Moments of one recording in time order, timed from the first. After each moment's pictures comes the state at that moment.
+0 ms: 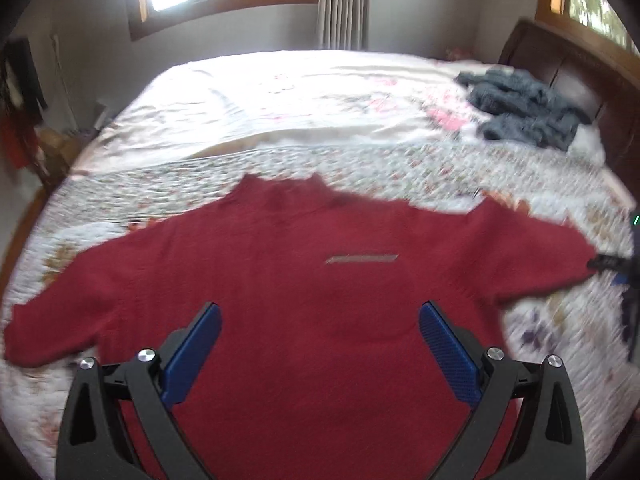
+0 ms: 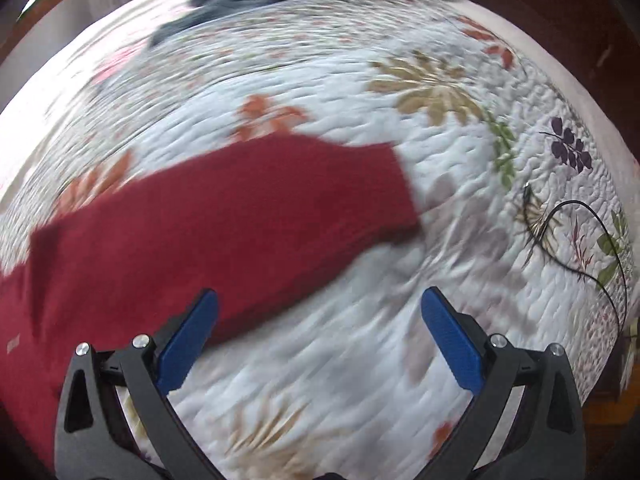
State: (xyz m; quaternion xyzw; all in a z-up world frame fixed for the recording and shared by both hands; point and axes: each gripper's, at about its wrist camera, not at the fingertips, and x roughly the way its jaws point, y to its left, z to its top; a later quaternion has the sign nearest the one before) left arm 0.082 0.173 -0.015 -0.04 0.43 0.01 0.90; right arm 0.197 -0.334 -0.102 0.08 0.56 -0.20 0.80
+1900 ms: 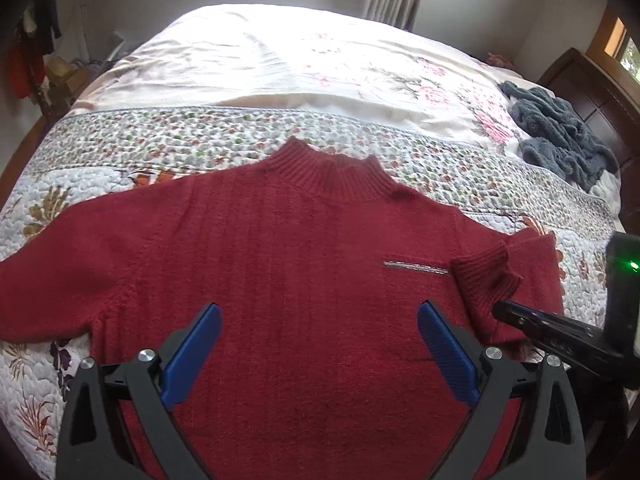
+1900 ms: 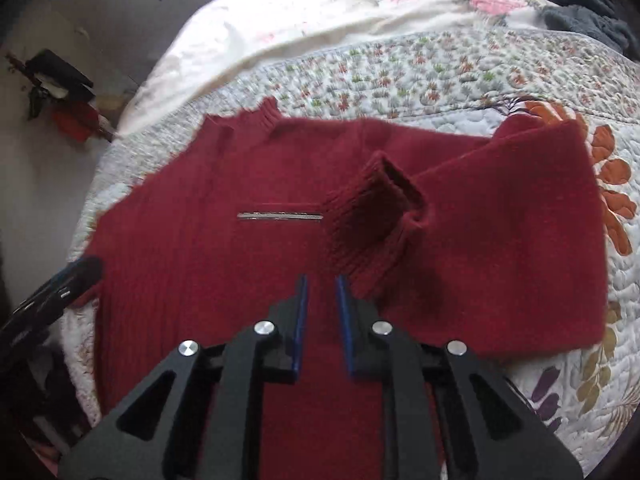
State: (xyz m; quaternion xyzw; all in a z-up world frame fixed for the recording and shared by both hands) left arm 0.117 0.247 -0.037 -0.12 0.50 0.03 0.86; right arm 0.190 -0.005 -0.089 0.07 0.57 0.22 0.79
